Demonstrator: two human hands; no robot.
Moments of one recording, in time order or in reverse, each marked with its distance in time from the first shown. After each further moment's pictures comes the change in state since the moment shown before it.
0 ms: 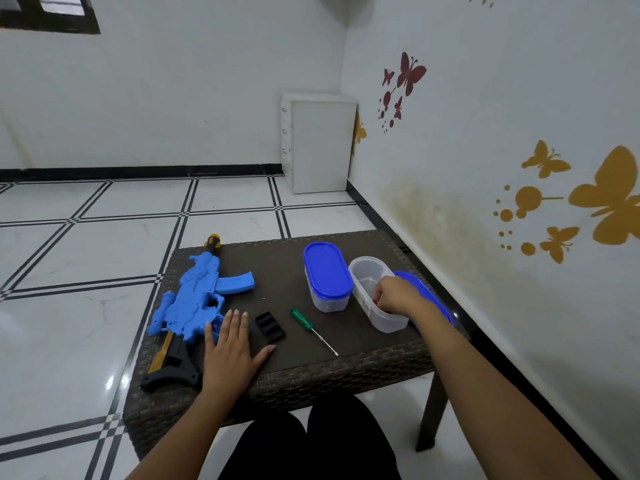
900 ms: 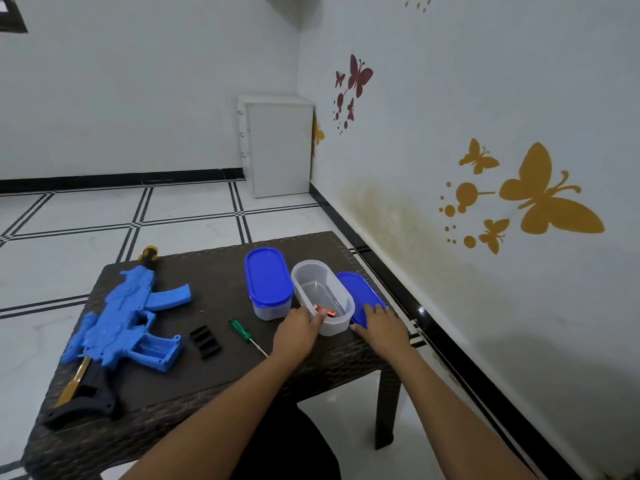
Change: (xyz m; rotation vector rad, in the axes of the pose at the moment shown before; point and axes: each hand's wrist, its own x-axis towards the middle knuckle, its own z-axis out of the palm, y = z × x) left_hand 0.034 0.208 -0.024 -0.644 -0.126 0.104; right_hand -0.031 0.097 0.051 -0.067 0.165 0.087
